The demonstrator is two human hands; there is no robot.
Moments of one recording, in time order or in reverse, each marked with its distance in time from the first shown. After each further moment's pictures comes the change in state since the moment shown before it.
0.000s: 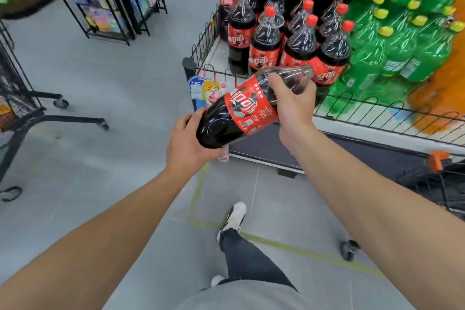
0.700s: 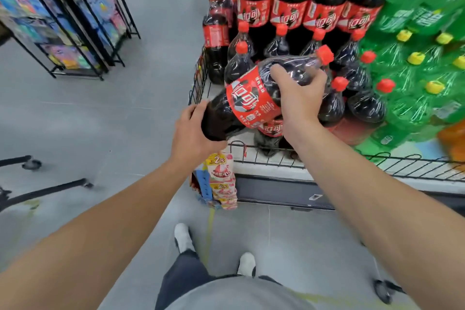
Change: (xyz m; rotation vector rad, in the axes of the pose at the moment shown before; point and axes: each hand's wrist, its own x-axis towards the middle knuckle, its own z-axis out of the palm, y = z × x) left_hand 0.331 -0.011 0.007 0.048 -0.097 0.172; right_hand 0.212 -0.061 0.162 0.024 0.148 -0.108
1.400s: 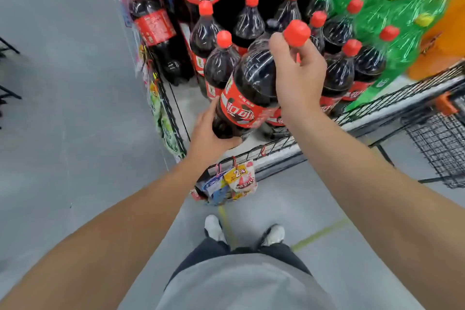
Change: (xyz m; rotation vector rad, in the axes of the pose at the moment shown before) left_hand 0.126 -0.064 0.037 -0.370 -0.567 0.184; right_hand 0.032 0.023 0.103 -0.166 0.395 -0.263
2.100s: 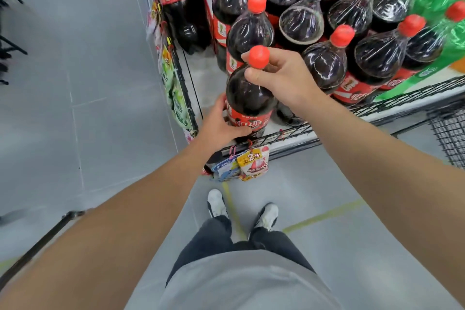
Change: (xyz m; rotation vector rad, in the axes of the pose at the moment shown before) left_hand 0.001 -0.035 -0.003 -0.249 -0.133 -0.201; right_hand 0.013 0.065 0.028 -0.302 -0.687 -0.015
